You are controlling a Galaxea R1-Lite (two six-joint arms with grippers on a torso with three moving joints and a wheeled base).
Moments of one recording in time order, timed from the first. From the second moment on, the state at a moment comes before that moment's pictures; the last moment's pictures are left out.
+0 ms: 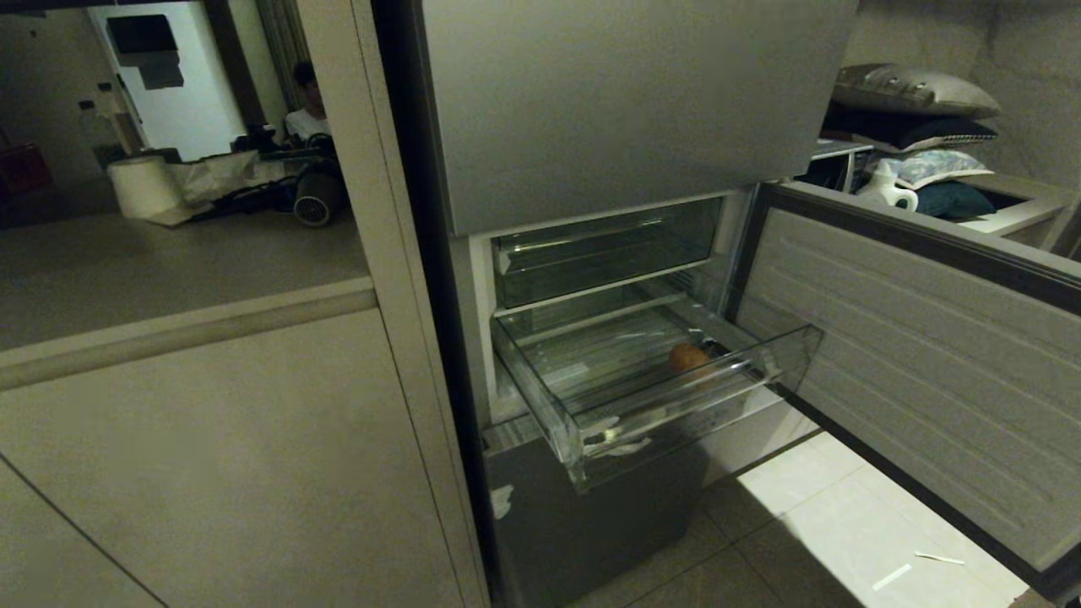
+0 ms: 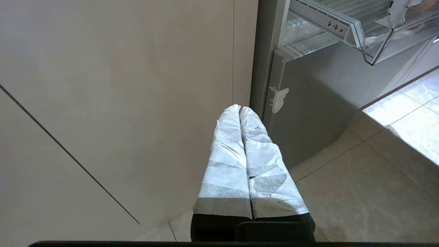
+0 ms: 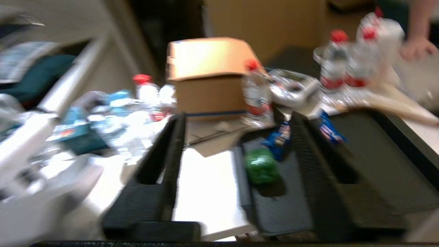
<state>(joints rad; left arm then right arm) -0.01 0.00 -0.09 0.21 0.00 0.03 -1.61 1.19 -0.82 -0.37 0.33 0.27</state>
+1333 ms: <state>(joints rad) -0.01 0.00 -0.09 0.21 0.00 0.03 -1.49 2.09 -0.91 -0.75 0.34 -0.03</state>
